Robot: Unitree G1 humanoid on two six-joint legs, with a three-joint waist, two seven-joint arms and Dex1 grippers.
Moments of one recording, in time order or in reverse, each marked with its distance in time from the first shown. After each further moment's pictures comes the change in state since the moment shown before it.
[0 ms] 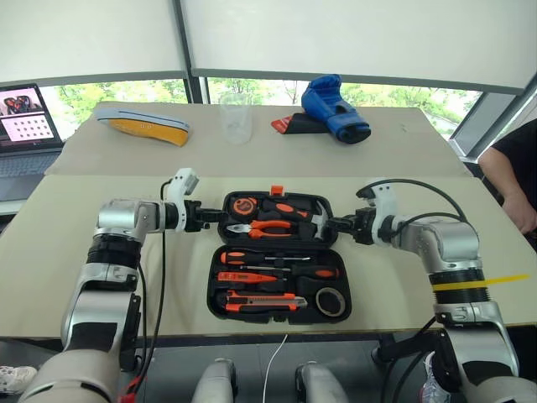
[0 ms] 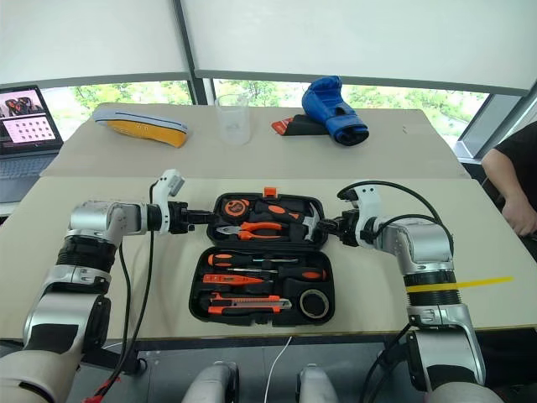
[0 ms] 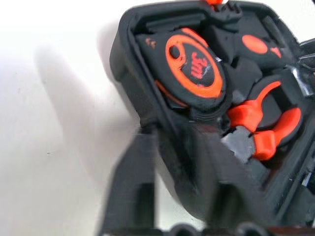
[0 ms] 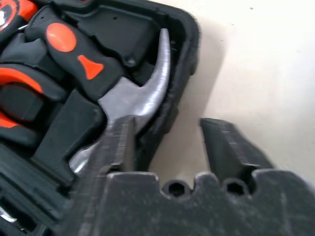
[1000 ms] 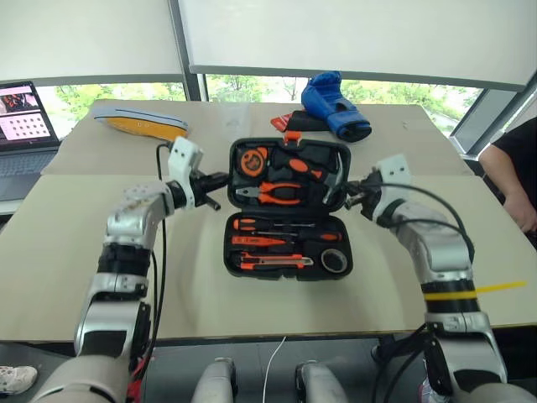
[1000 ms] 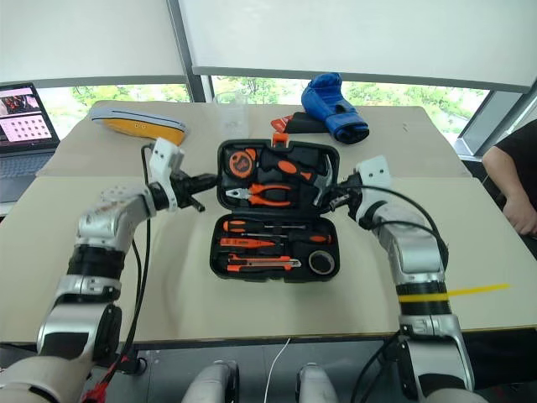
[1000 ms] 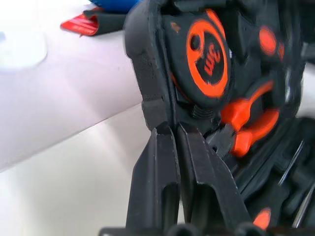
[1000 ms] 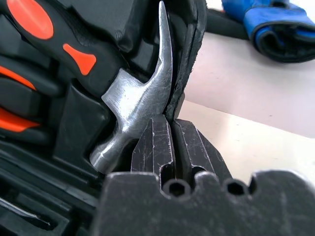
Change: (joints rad) left arm 0.144 -0.081 0.030 -0.208 0.072 -0.560 0.116; right arm 0.133 0.075 -0.048 -0.091 -0.173 -0.543 -0.180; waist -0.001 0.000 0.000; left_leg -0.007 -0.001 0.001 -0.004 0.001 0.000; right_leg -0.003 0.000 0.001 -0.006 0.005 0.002
